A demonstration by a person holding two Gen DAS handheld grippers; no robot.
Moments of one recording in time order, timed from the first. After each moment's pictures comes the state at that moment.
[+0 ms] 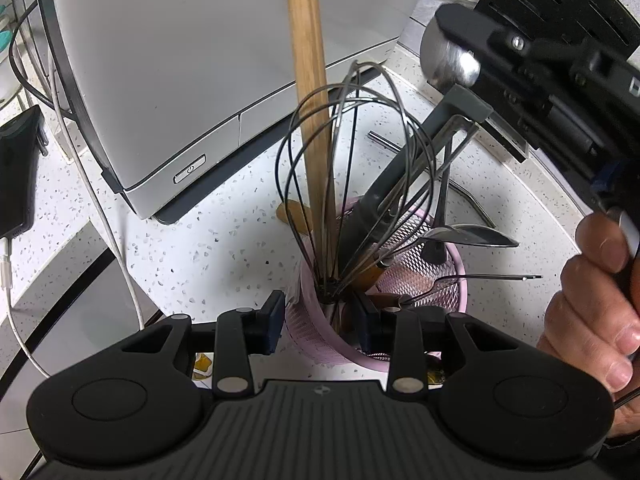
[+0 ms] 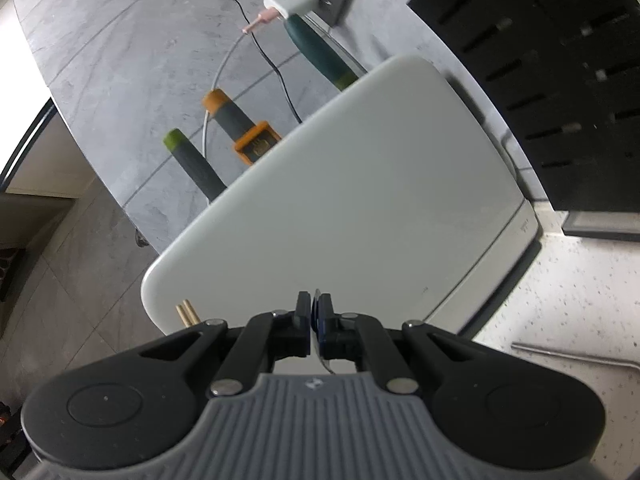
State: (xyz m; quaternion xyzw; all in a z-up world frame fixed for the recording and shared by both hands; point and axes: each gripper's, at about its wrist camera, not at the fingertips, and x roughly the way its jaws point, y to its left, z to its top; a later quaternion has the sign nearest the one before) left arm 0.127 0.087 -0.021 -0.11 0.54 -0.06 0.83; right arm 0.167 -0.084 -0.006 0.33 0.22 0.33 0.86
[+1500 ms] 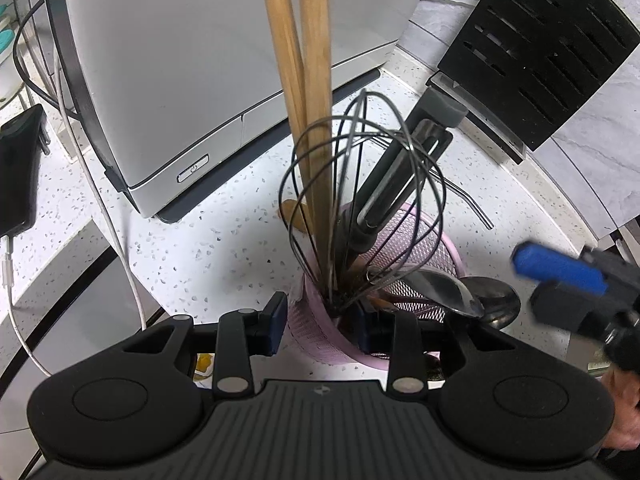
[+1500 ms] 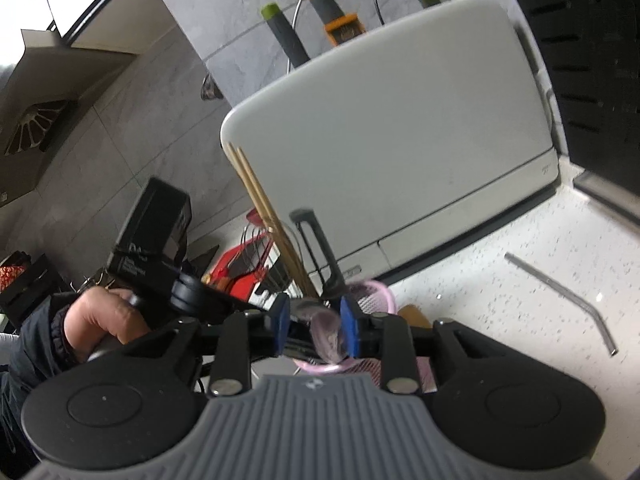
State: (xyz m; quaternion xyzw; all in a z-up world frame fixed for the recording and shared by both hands) left arm 0.123 0.091 -0.018 -0.12 0.54 -0.07 0.83; right arm 0.109 -0.117 -0.003 0.17 0.31 0.45 0.82
